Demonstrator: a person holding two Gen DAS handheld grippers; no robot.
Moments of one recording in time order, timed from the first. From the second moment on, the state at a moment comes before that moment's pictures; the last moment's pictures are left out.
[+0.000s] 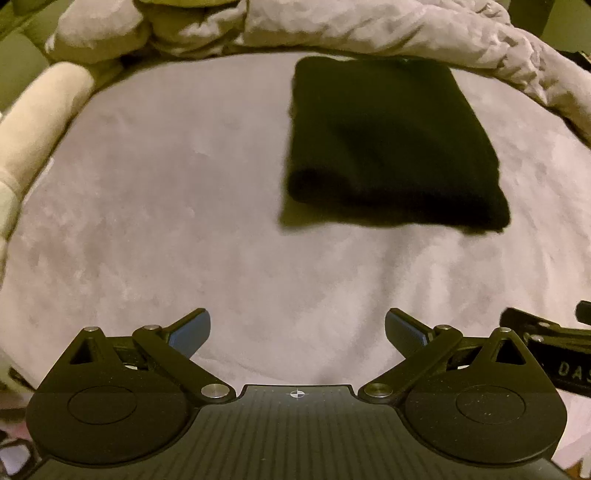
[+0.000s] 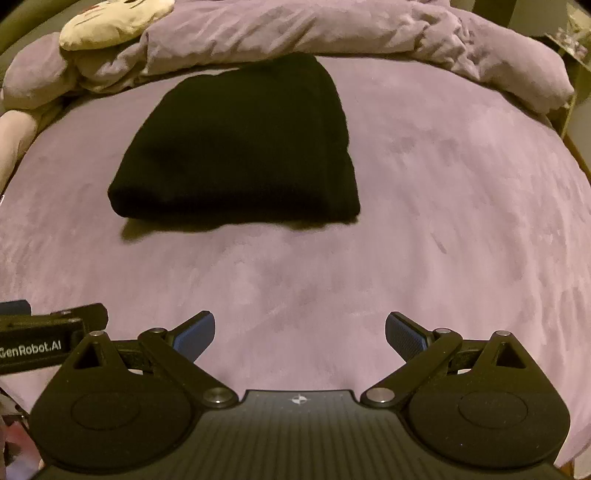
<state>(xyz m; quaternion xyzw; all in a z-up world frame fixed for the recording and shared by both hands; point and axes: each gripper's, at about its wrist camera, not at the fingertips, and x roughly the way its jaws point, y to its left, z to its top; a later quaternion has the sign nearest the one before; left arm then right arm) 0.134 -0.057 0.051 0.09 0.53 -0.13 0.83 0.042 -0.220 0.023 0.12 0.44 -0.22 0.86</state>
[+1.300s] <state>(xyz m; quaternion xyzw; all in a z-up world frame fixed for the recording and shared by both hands) 0.145 -0.070 0.045 0.09 0.54 -0.14 0.83 0.052 -0.225 0.016 0.12 0.45 -0.22 0.85</state>
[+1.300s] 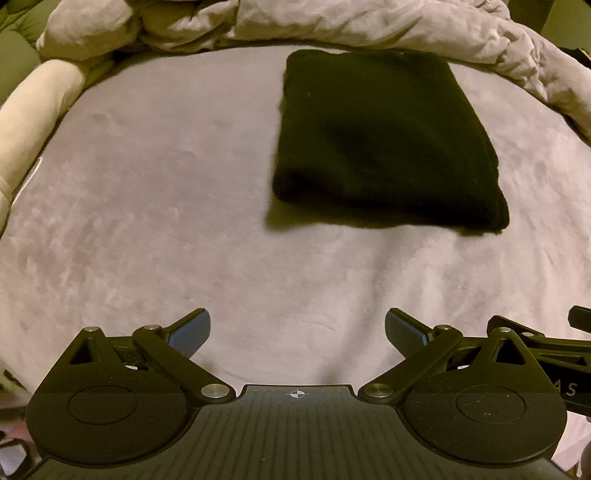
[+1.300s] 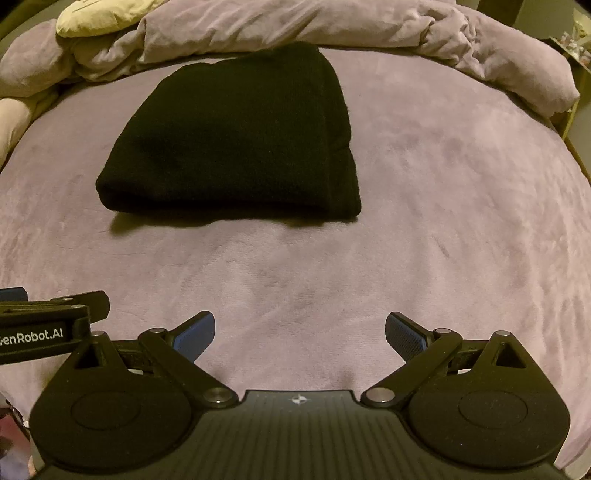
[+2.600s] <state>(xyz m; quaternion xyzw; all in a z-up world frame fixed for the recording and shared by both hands) 0.145 -0.068 0.048 0.08 0.54 -0.14 0.83 0.046 -0.223 0.018 0.12 0.45 -0.22 0.86</state>
